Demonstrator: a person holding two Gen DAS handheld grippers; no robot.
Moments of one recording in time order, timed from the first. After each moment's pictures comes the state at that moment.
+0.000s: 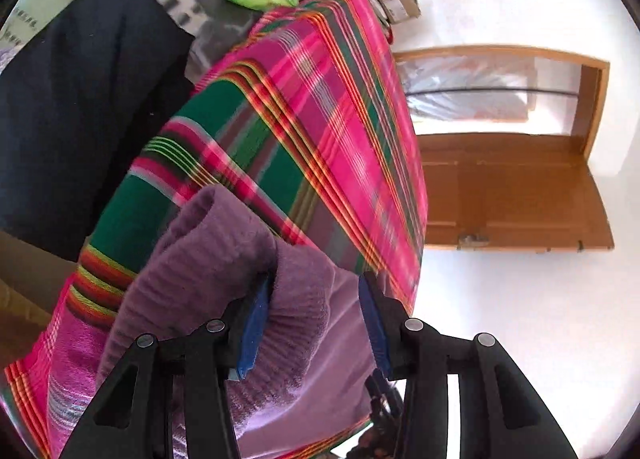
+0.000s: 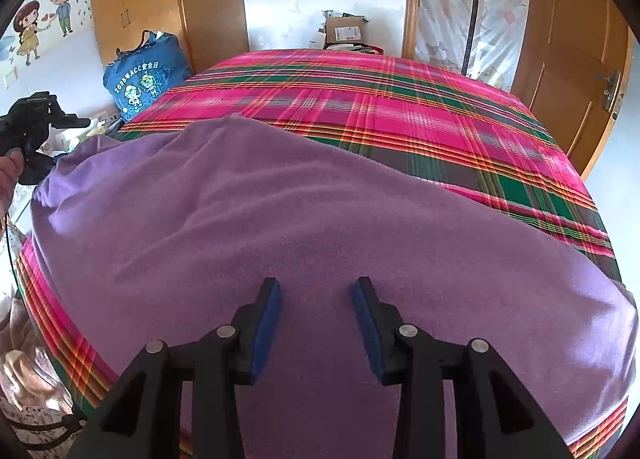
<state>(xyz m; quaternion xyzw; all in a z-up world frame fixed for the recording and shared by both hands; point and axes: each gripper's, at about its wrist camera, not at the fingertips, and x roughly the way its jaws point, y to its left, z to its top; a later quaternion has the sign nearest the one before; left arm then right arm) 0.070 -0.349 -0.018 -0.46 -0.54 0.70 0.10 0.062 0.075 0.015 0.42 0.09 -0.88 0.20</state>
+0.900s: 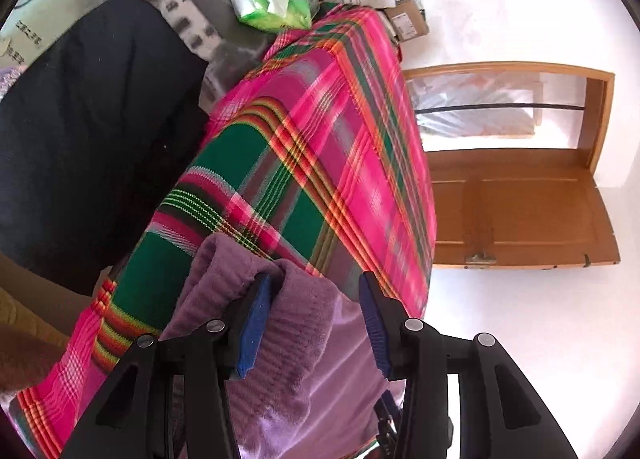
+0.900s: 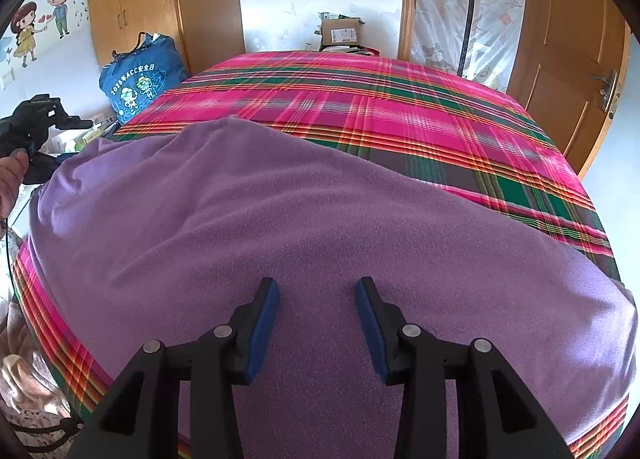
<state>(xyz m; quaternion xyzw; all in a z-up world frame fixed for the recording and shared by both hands) 0.053 -0.369 -0.034 -0.44 -0.55 0.70 0.07 0.061 0.072 0.014 0.42 0.09 -0.88 0.20</state>
